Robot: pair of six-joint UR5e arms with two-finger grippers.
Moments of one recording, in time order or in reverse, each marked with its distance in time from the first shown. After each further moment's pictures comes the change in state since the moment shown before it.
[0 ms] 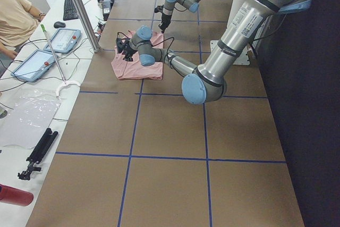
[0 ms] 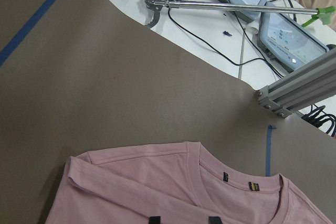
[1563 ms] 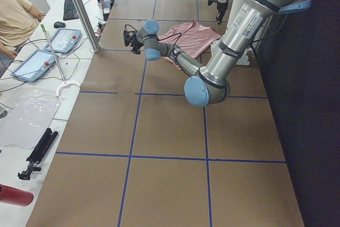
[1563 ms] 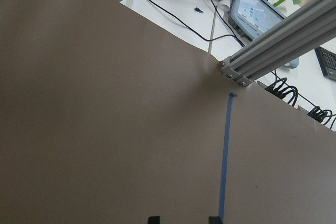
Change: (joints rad) left arm 0.028 0.070 -0.200 0.044 -0.101 -0.007; right arm -0.722 -0.274 0.759 -0.539 -0.234 0.383
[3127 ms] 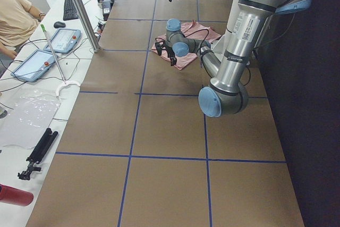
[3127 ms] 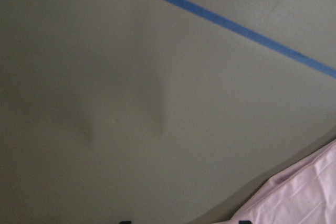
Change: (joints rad) left arm 0.265 0.149 -0.294 0.556 -0.095 -0.037; right arm 0.789 0.166 -0.079 0.033 0.279 -0.461
